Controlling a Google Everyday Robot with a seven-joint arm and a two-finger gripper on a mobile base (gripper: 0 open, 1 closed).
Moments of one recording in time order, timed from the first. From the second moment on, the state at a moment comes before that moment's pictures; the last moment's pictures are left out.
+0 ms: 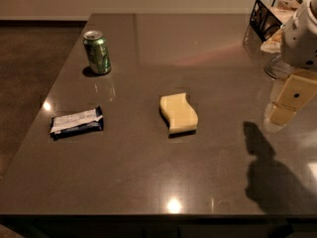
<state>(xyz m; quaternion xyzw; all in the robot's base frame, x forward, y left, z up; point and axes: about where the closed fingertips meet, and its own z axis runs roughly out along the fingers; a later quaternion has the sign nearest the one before) 0.438 -0.217 0.976 -0.60 0.78 -0.03 0.16</state>
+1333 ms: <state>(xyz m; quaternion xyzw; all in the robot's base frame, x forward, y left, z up) 0.473 -0.152 0.963 -0.65 0.74 0.04 0.18</state>
